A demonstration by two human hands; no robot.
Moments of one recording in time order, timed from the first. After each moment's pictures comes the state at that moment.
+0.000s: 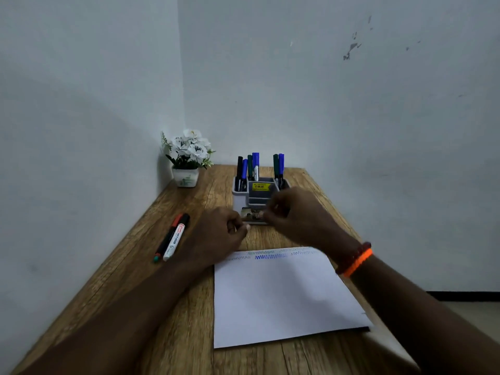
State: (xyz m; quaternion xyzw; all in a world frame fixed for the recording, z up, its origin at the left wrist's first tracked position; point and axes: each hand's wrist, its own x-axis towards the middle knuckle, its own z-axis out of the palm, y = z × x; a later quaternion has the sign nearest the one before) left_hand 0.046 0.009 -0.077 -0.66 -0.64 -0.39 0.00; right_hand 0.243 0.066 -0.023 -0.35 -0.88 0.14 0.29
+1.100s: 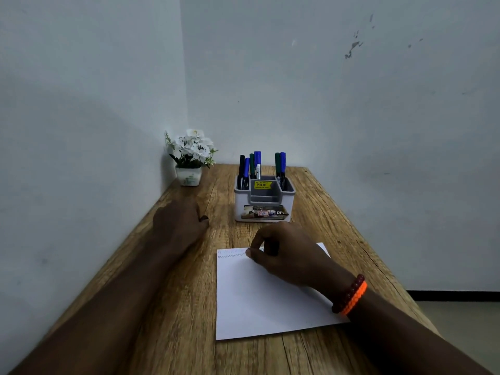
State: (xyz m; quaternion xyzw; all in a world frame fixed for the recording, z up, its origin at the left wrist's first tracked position) left_hand -0.003 -0.004 -0.065 -0.52 -0.81 -0.23 0.13; right_hand 0.243 0.027 -0.061 -0.31 -0.91 0.17 0.21
